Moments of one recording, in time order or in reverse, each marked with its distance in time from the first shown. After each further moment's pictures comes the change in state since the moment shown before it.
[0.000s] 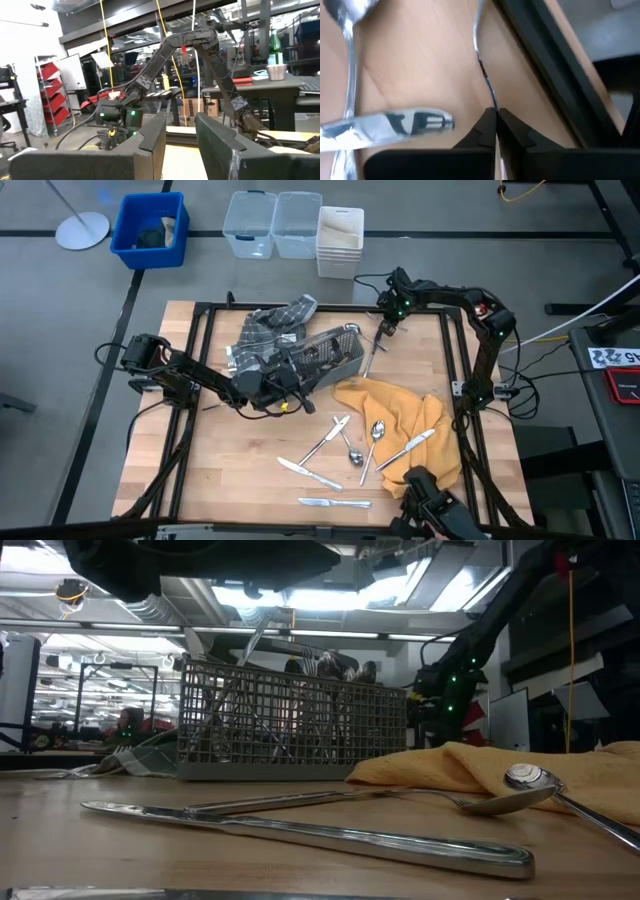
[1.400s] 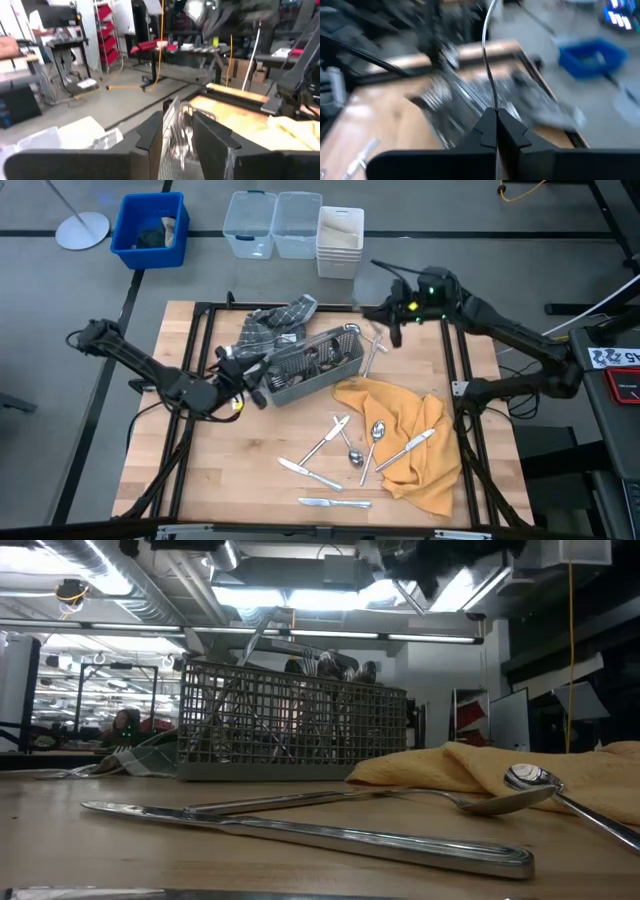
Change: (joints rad) left arm -0.316 -0.619 0.000 -1.065 -0.650 -0.436; right arm 0.483 -0.712 0.001 0.188 -0.271 0.377
